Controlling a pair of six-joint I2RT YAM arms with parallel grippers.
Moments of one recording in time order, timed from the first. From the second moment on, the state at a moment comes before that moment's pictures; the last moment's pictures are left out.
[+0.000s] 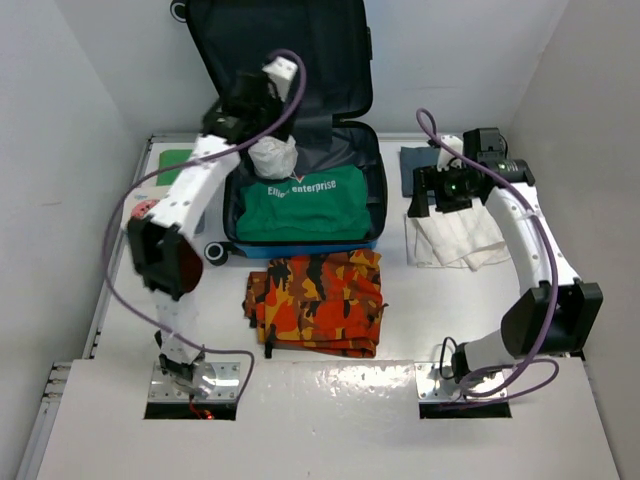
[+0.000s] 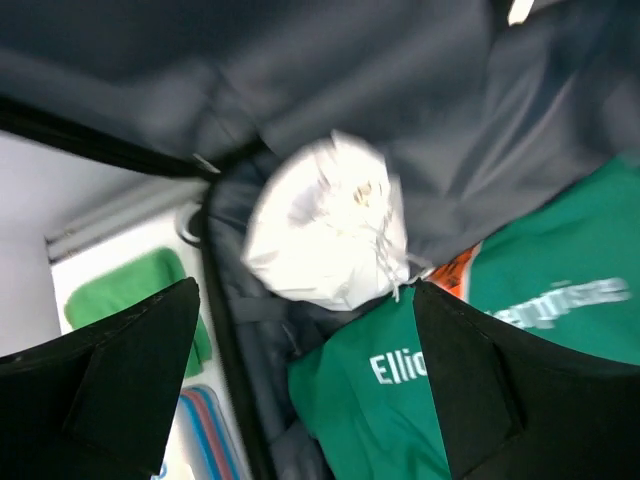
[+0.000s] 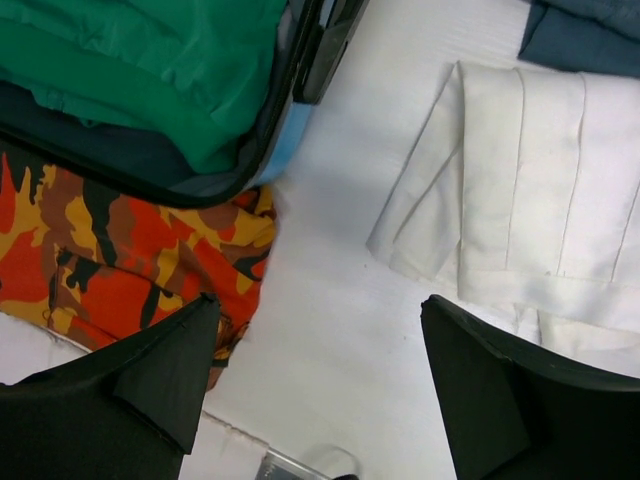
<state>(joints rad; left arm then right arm) -0.36 2.01 2.07 -0.54 -0.21 0.22 0.05 1.50 1.41 -0.91 -0.35 -0.12</state>
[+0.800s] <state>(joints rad) -0.27 1.37 1.33 -0.48 -0.03 -0.03 -0.08 1.63 1.07 -0.57 0.00 -0.14</state>
